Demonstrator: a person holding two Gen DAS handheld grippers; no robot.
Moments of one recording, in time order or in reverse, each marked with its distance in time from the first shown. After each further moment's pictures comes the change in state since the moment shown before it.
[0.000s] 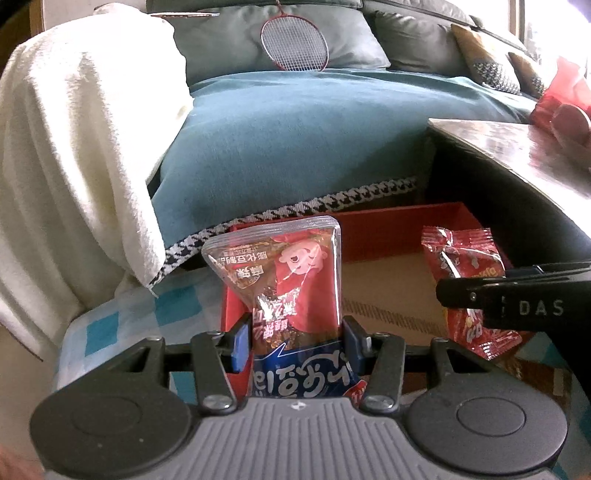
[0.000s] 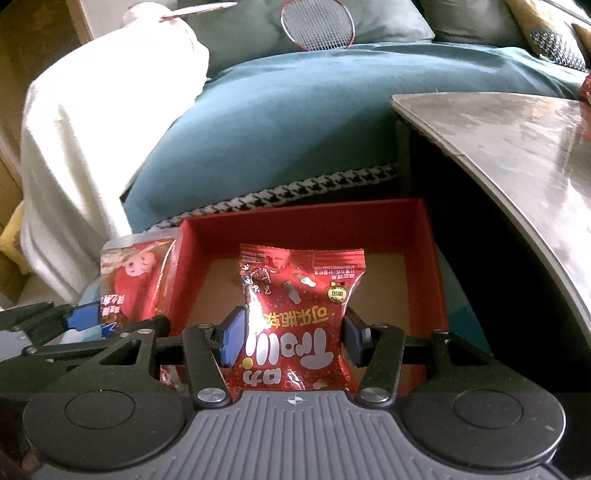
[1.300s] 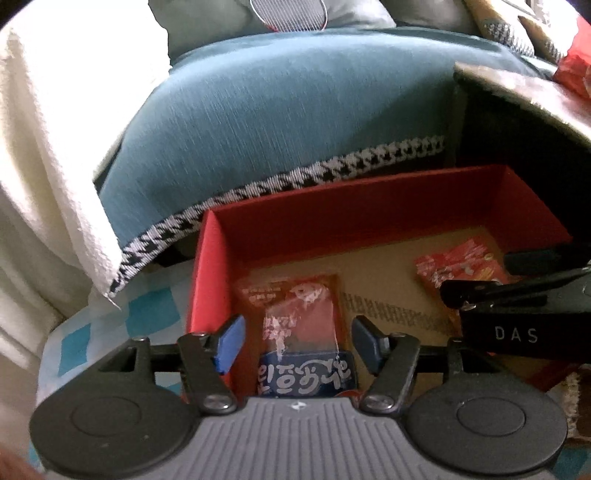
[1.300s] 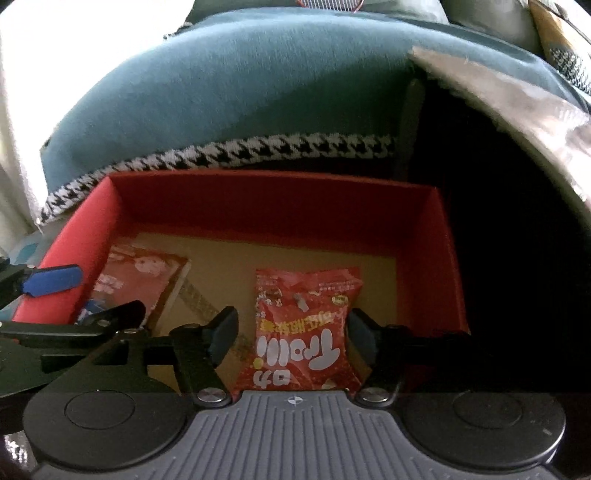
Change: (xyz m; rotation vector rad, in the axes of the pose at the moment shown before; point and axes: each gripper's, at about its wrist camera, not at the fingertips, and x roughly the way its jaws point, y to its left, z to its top) left arm 0.072 -0.012 0.006 0.042 0.086 0.056; right arm 0.078 -0.003 0.006 -0.126 0.062 -0.134
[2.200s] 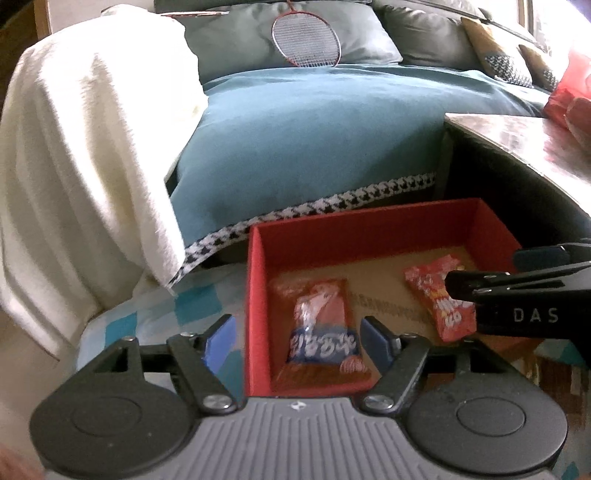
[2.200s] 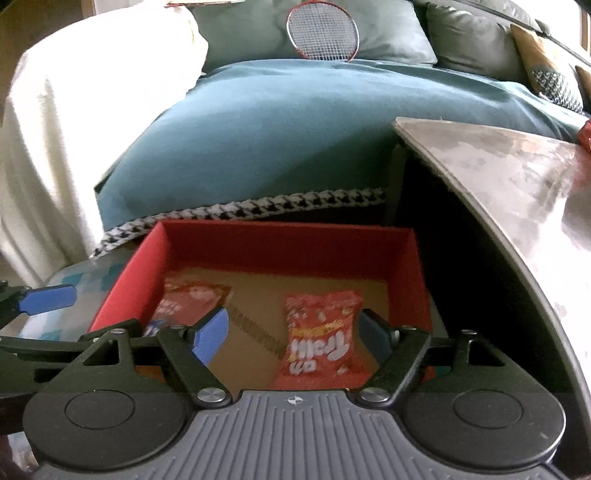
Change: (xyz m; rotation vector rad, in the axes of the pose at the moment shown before) left arm -0.077 0.026 -0.018 -0.039 -0.062 0.000; right arm -0.065 0.011 -0.019 0.028 -0.115 0.035
